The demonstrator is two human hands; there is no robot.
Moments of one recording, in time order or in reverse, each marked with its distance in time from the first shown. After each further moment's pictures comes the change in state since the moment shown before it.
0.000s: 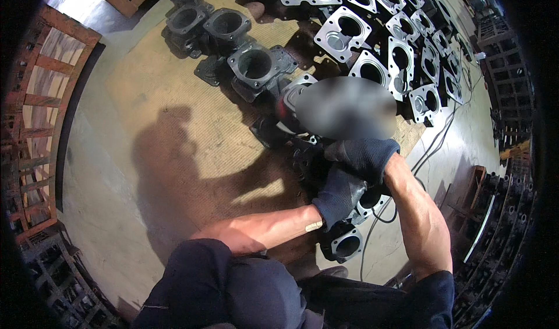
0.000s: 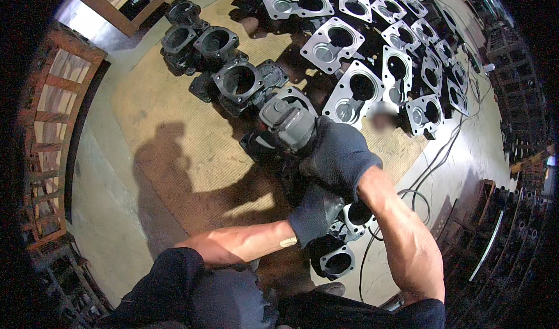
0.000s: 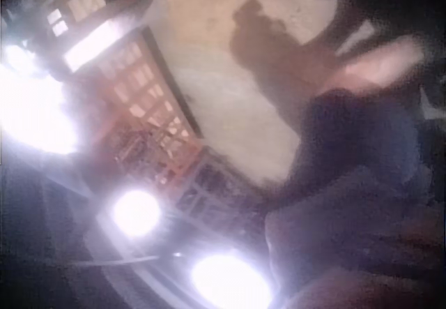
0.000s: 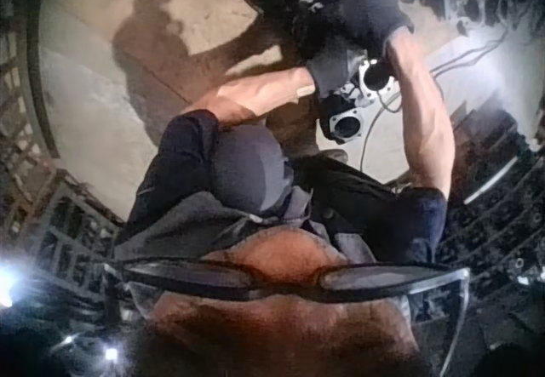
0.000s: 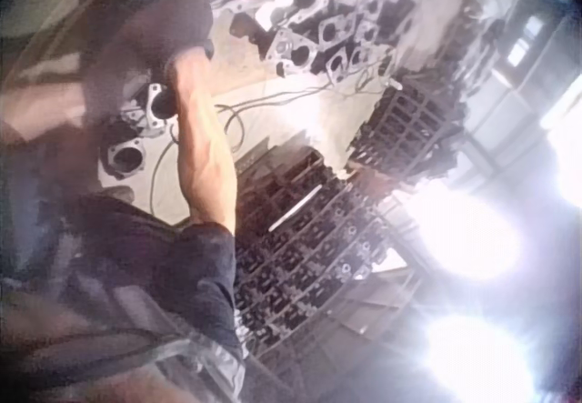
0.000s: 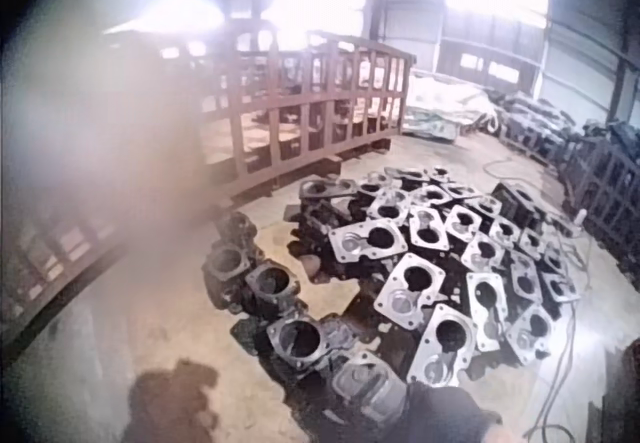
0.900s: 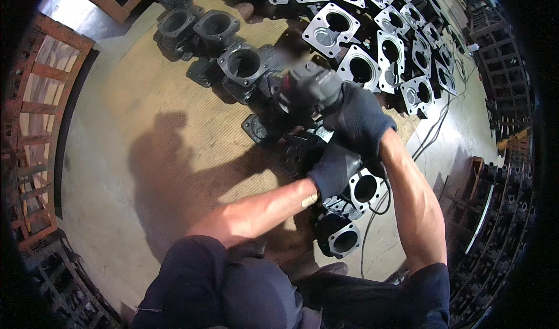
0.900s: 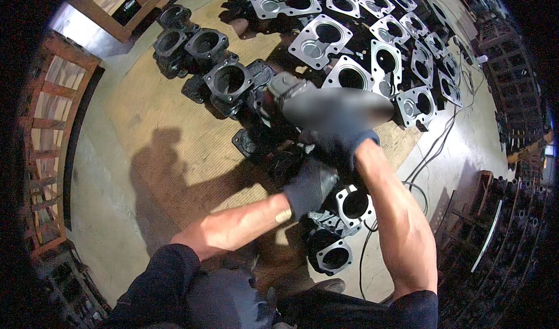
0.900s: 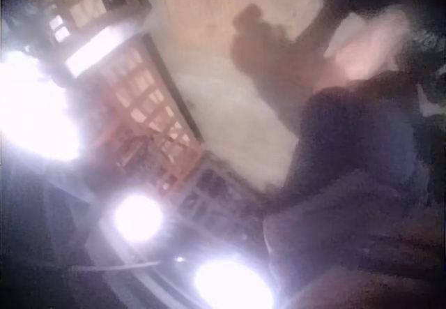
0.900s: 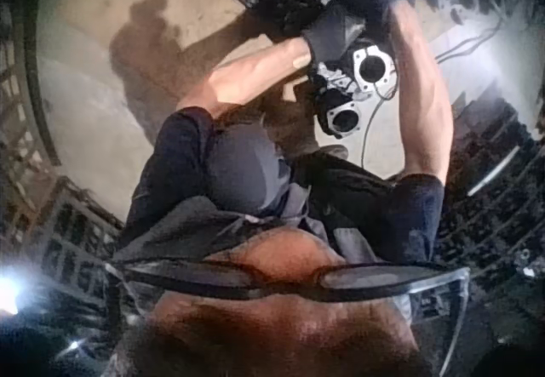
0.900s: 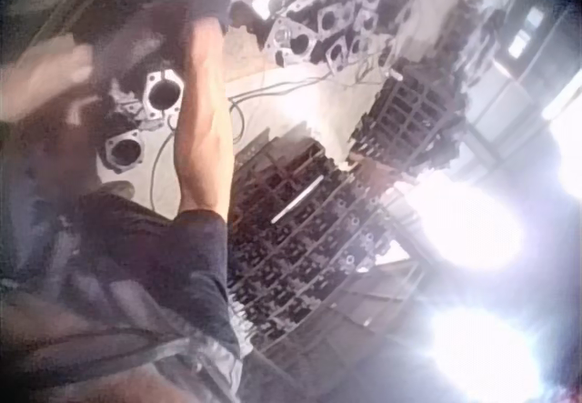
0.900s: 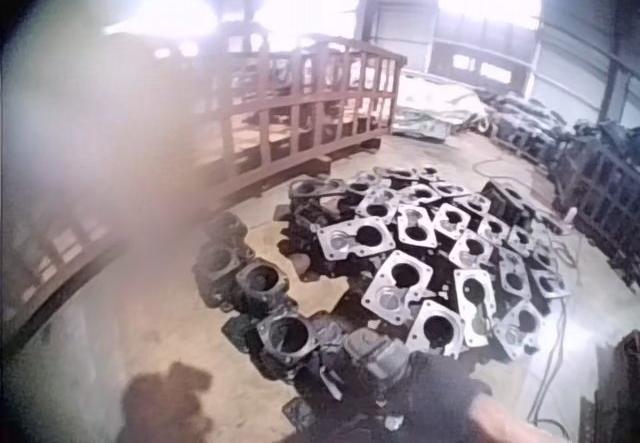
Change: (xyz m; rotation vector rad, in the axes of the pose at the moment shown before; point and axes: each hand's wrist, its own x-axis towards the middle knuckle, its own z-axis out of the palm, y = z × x) left_hand 0.046 -0.004 -0.032 -0.066 -0.306 -0.082; right_hand 0.031 0.037 0.008 0.004 0.136 0.046
